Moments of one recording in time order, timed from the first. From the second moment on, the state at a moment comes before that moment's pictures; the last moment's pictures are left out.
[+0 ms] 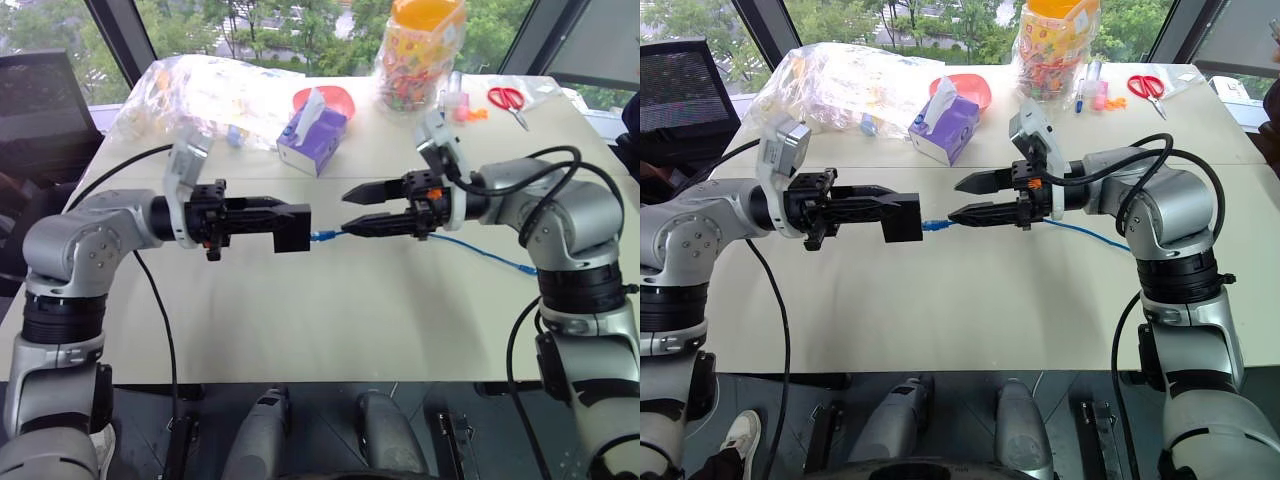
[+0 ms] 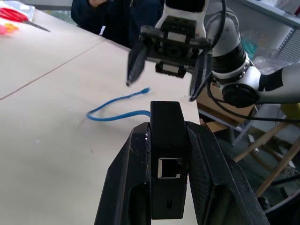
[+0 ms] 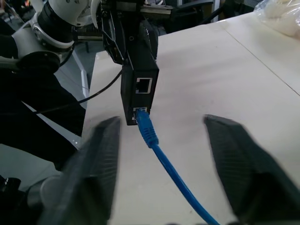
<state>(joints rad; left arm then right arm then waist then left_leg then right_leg) -0.68 0.72 0.07 -0.09 -0.84 0.88 -1.17 -0.86 -0.63 0.07 -0.08 0.59 0.92 1.21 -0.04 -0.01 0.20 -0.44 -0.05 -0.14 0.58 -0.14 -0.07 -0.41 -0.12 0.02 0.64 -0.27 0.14</state>
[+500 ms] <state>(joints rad) -0.70 0.71 0.09 -0.09 -0.86 0.89 -1.15 -0.83 -0.61 0.09 -0.15 0.67 1.00 1.16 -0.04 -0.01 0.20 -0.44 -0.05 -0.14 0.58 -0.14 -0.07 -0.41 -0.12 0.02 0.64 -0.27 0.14</state>
